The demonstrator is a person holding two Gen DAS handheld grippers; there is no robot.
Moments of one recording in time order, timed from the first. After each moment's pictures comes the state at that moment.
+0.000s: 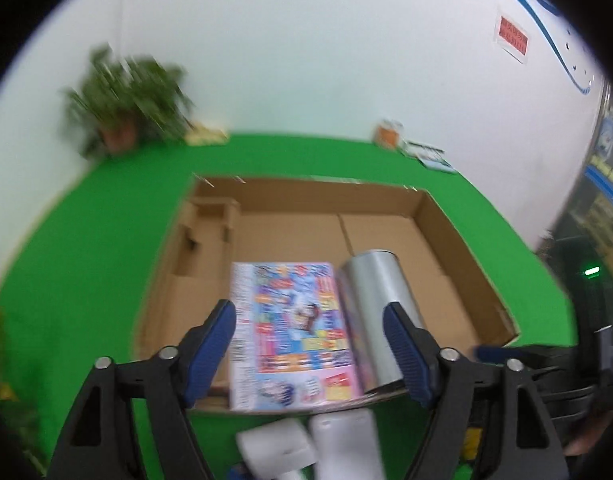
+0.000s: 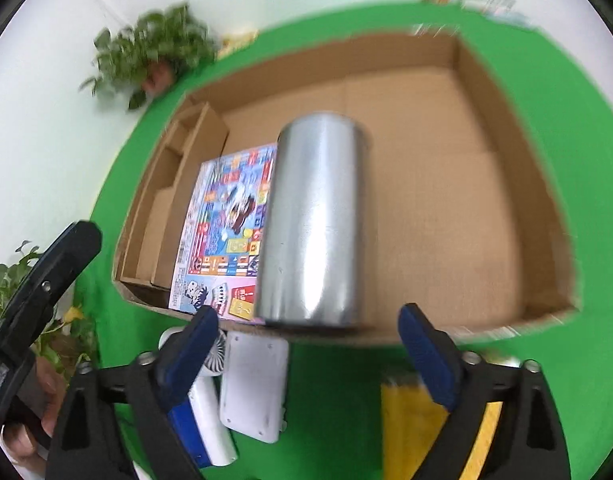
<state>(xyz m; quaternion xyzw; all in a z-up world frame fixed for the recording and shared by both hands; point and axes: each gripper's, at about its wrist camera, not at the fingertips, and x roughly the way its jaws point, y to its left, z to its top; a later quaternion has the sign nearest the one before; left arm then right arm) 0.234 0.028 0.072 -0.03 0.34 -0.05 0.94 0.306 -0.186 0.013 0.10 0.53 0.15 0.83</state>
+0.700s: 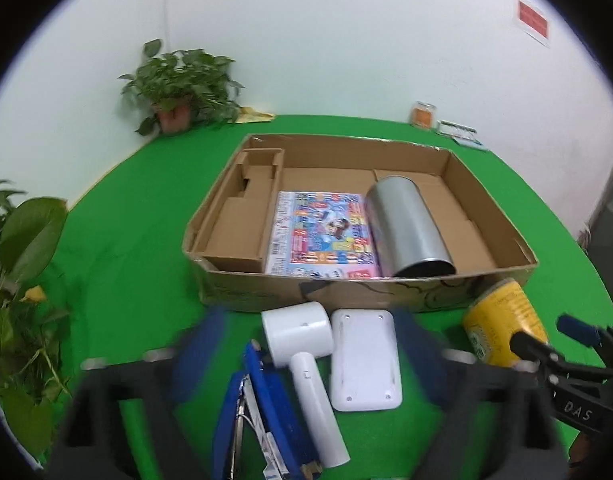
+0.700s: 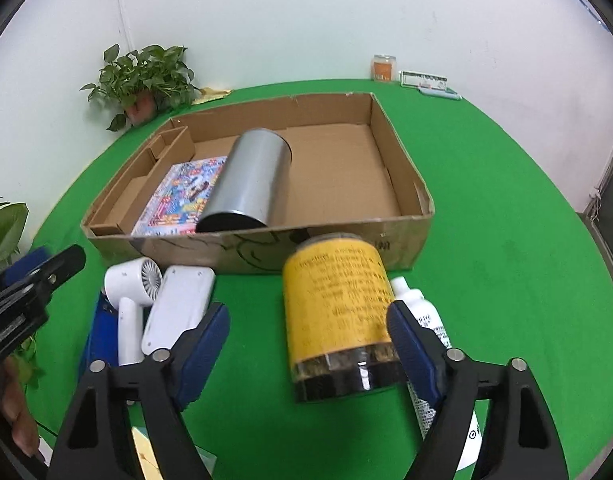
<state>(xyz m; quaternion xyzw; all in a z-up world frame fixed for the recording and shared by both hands) 0.144 0.011 0.031 -0.03 0.35 0.04 0.94 0.169 -0.236 0.012 0.02 0.42 0.08 0.90</state>
